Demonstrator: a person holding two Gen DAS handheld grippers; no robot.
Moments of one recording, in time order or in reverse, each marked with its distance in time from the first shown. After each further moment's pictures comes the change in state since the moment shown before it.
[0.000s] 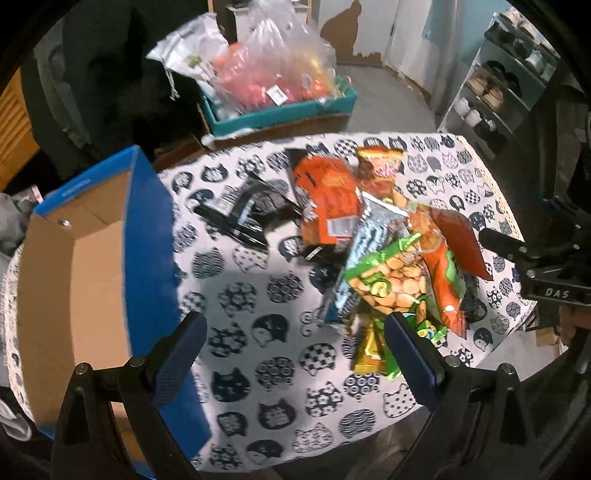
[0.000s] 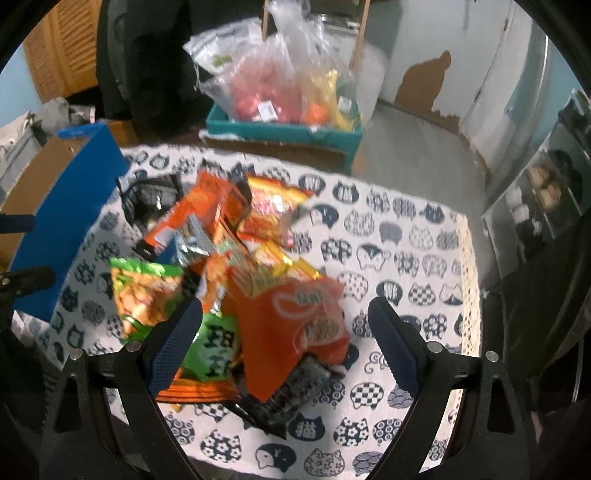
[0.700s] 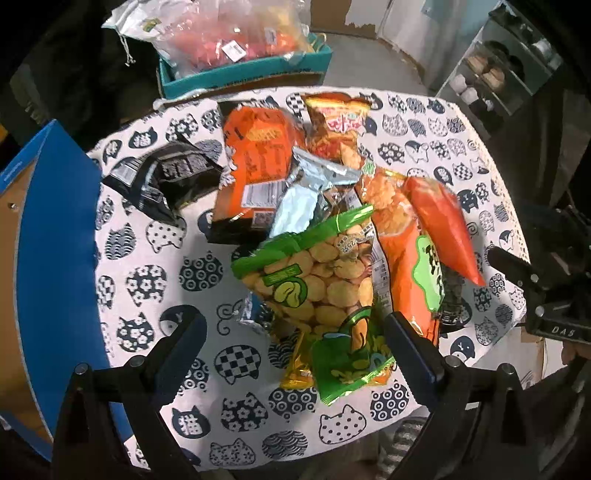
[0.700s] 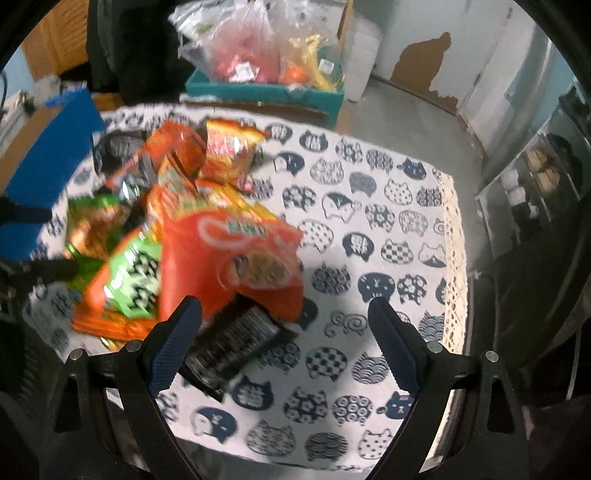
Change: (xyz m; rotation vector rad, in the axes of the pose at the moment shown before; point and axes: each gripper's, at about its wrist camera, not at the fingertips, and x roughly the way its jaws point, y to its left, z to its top) left arm 0.061 -0.060 0.004 -0.028 0.130 -0.056; right arm 0.019 -0.044 -0.040 -0.050 0.084 -0.029
